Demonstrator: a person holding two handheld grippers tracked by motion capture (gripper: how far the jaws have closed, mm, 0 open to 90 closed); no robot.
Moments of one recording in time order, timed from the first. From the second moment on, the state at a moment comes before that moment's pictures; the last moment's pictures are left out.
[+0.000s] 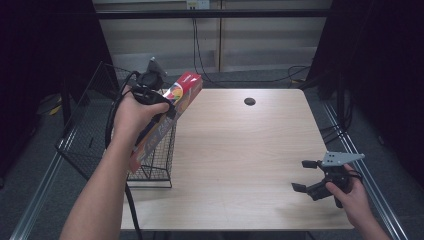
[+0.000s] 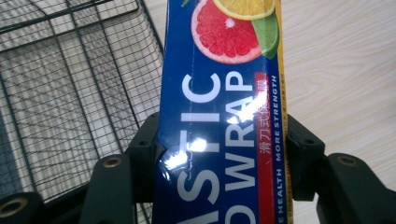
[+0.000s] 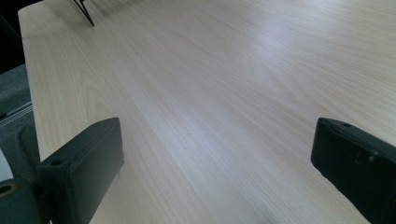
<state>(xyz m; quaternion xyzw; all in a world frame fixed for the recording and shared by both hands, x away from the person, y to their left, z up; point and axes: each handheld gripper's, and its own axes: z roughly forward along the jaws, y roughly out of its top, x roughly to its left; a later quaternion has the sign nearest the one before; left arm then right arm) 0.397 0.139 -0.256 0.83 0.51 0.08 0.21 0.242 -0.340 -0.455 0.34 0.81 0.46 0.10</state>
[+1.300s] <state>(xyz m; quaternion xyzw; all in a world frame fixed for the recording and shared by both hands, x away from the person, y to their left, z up) 0.392 0.207 -0.237 0.78 0.58 0.11 0.21 0.243 -0.336 -0.457 0.34 0.82 0.46 0.10</state>
